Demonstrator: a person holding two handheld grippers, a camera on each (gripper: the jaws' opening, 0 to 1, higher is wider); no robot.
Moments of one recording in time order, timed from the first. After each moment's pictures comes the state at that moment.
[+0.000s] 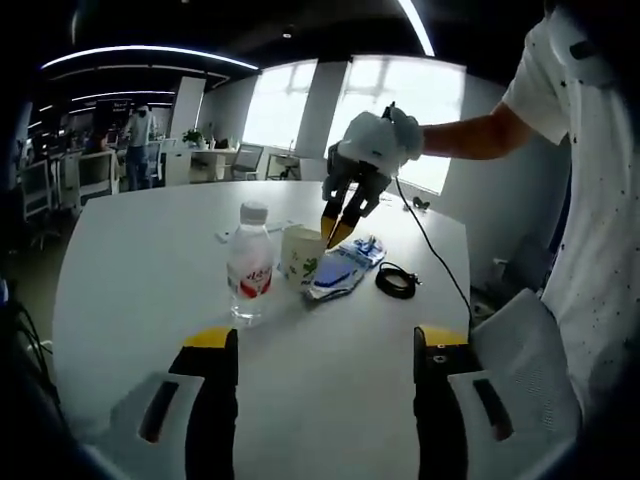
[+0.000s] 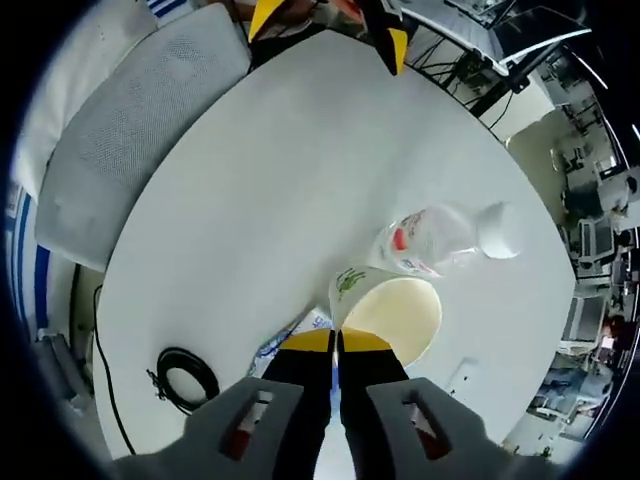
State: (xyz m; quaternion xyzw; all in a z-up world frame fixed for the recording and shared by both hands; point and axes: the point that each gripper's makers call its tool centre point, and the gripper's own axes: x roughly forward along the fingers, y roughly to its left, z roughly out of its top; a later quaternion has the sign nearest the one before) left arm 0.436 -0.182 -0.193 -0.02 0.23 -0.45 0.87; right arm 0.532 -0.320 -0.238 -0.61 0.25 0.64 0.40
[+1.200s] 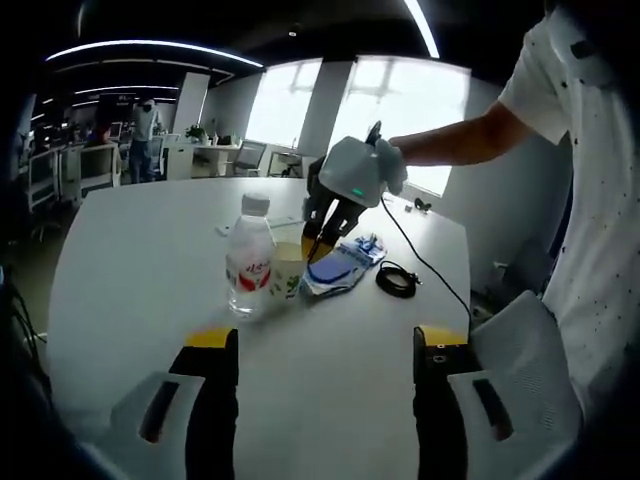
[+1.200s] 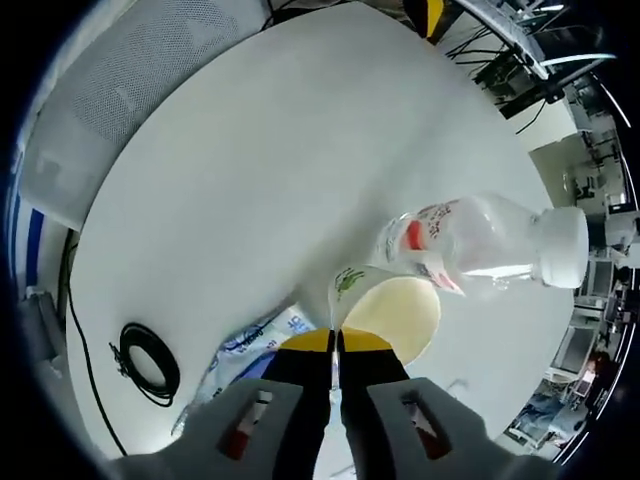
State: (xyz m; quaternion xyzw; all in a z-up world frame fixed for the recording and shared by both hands) left arm 0.433 -0.183 -0.203 -0.03 0.23 -0.44 0.87; right arm 0.550 -0.318 -0.284 -0.65 0.23 0.64 0.34
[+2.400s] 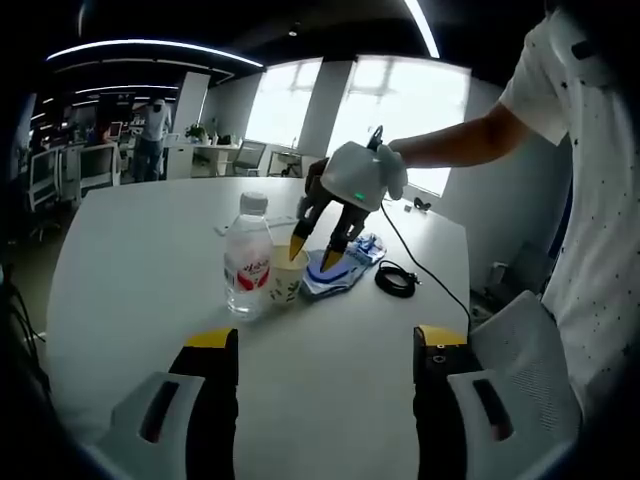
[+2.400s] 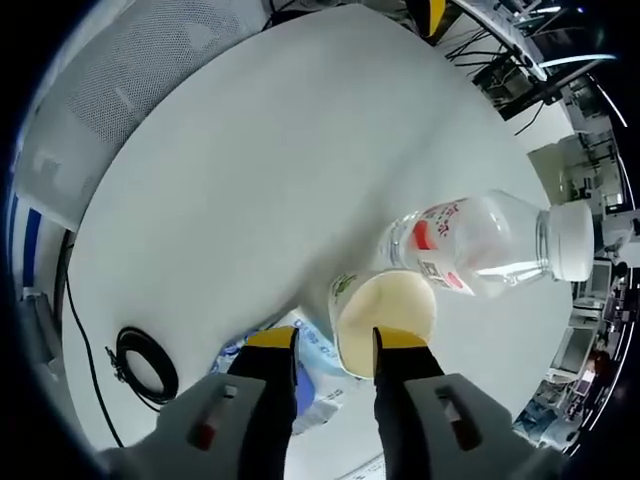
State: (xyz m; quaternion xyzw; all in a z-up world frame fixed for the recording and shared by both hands) left arm 0.436 -0.188 -0.200 -0.03 0.23 -0.44 0.86; right arm 0.551 -0.319 -0.283 -0.64 0.22 0.64 0.36
